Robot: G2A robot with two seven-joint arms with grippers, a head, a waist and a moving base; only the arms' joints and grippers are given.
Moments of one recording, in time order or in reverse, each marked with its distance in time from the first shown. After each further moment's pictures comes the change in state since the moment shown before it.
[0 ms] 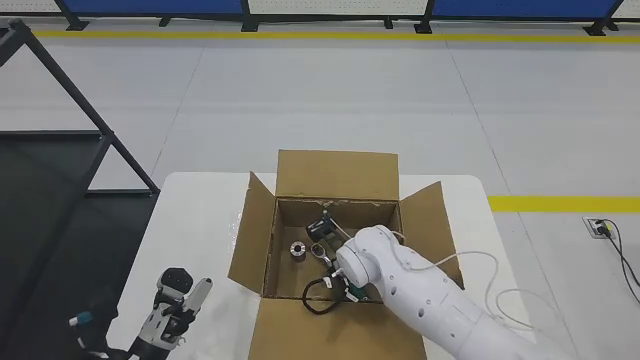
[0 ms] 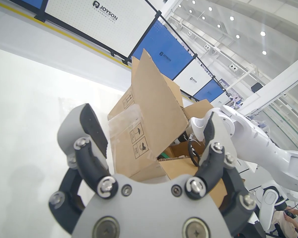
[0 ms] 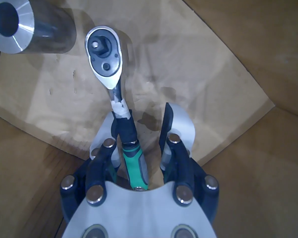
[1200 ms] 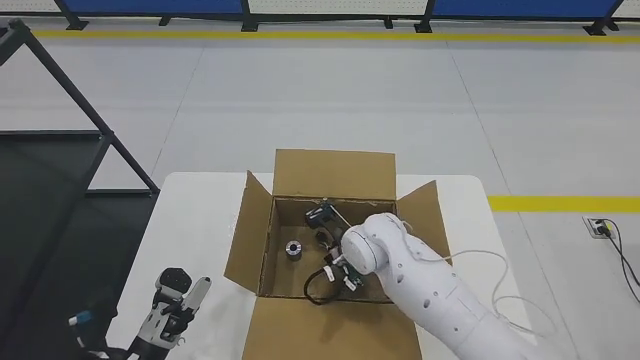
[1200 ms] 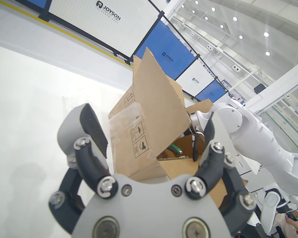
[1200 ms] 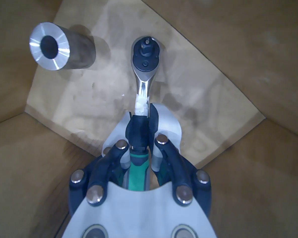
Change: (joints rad) left arm -0.002 0.006 0.001 0.005 -0.001 0.013 0.005; right arm -0.042 -0.003 0.188 -0.054 -0.037 -0.099 0.014
